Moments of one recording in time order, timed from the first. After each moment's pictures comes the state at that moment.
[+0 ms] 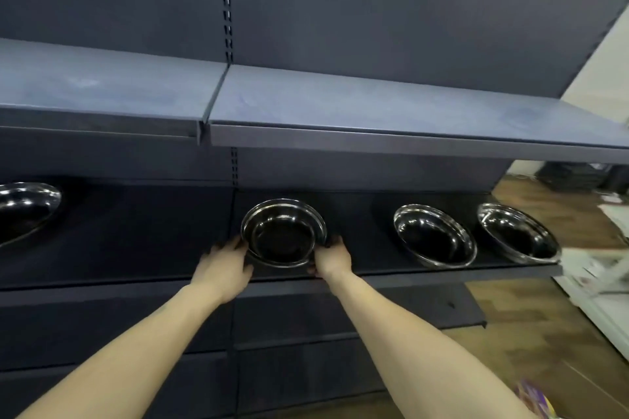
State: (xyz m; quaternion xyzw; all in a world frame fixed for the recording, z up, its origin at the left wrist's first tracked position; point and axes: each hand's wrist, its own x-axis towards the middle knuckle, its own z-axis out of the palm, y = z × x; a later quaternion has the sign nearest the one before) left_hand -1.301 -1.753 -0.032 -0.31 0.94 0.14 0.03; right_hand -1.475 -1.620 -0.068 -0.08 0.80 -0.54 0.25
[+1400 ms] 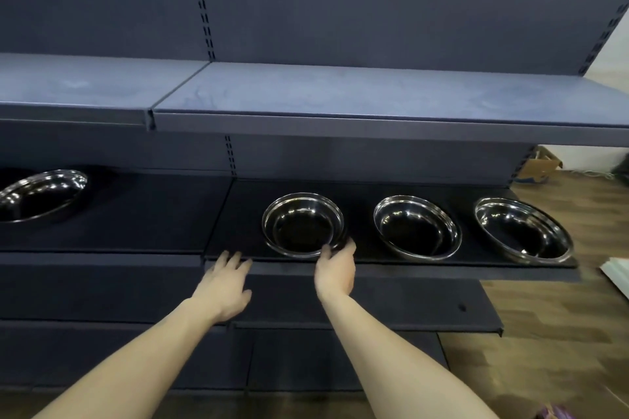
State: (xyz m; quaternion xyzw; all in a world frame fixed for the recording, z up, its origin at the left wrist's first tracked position) left_hand -1.310 -1.635 -0.044 -0.35 0.93 0.08 0.10; right_hand -1.479 -1.521 -0.061 -0.06 0.82 -0.54 0.18
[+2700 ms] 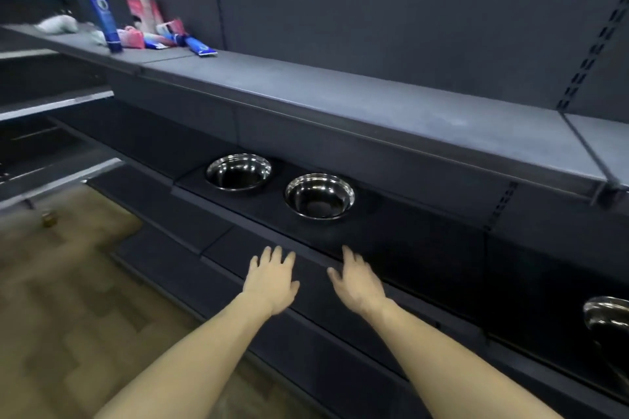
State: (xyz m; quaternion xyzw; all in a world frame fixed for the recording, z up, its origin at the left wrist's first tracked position) left_hand -0.944 -1.907 -0.036 -0.54 0.84 0.07 0.04; right_hand -1.132 -1.875 -0.057 -0.59 0.77 -0.12 0.20
